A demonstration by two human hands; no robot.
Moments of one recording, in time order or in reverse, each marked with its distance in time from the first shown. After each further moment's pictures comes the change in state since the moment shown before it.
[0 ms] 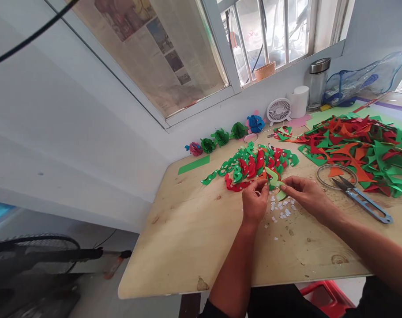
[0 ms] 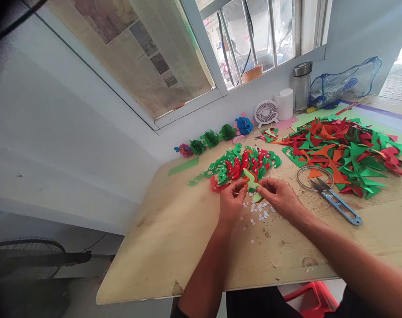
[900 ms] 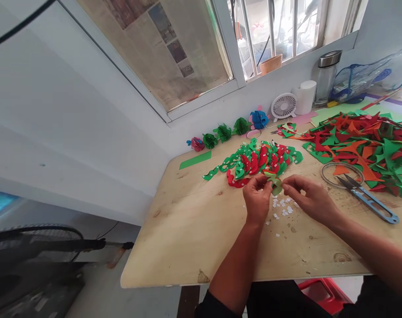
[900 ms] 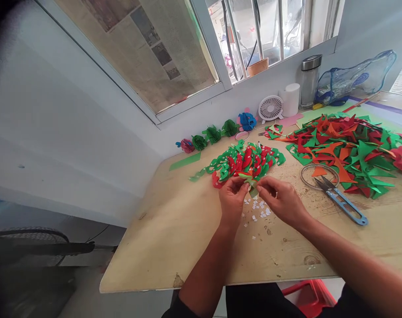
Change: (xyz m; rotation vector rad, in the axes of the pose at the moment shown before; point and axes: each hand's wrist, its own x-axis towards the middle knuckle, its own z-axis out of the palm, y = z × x) left_hand -0.005 0.007 0.007 -0.351 0.133 -0.009; right_hand -0.009 -0.002 0.006 -0.270 0.059 -0.204
